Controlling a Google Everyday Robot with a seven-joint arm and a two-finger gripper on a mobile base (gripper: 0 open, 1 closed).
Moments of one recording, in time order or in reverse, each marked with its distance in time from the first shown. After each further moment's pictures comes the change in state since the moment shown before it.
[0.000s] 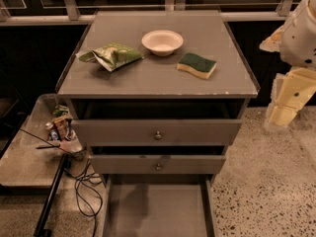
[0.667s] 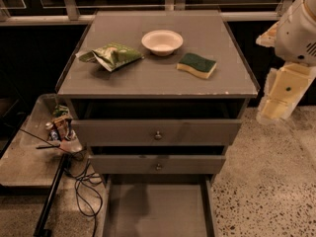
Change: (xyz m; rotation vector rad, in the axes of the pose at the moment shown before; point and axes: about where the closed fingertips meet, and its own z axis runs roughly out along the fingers) arm -0.009 -0.013 0.004 0.030 -0.034 0.005
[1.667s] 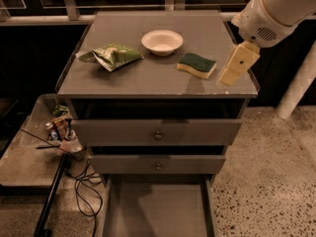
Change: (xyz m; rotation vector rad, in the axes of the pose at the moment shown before) arm -0.050 -0.091 0.047 0.122 -0.177 0.073
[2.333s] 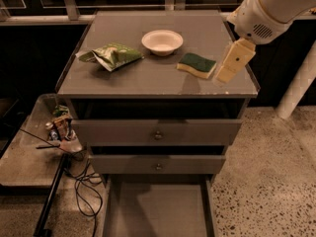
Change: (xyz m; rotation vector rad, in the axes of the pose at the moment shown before) arm -0.008 -0.004 0.003 -0.003 -0.019 -0.015
